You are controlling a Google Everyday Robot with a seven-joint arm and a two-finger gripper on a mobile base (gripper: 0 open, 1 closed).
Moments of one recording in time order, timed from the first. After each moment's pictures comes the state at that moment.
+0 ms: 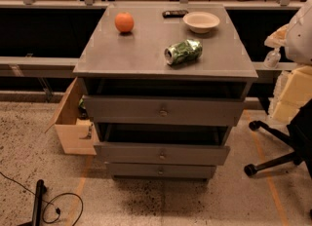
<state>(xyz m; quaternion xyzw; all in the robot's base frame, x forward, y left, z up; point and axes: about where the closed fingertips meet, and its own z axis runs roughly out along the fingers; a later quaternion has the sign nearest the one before) 0.438 -0.217 0.976 -0.60 0.78 -0.03 0.16</state>
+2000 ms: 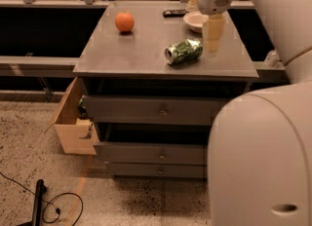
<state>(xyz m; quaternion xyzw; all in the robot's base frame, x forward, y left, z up) 0.693 -0.141 0.948 -0.77 0.63 -0.07 0.13</state>
